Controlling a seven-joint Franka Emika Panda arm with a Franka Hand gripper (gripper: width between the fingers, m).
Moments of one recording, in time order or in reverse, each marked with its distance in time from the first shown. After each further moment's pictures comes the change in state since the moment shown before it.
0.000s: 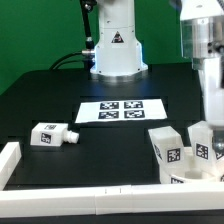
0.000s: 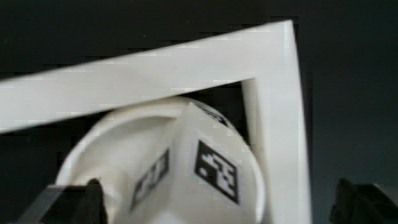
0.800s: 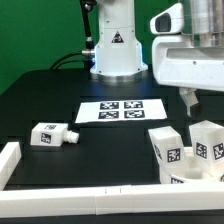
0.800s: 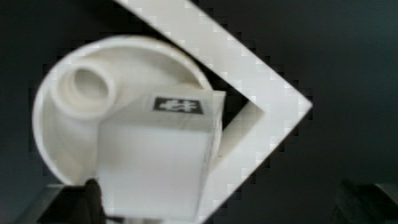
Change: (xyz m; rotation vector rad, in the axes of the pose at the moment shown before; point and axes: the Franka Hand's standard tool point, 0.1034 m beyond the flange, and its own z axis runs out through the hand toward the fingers) arm -0.003 -0.003 -0.020 -0.052 -0.009 -1.058
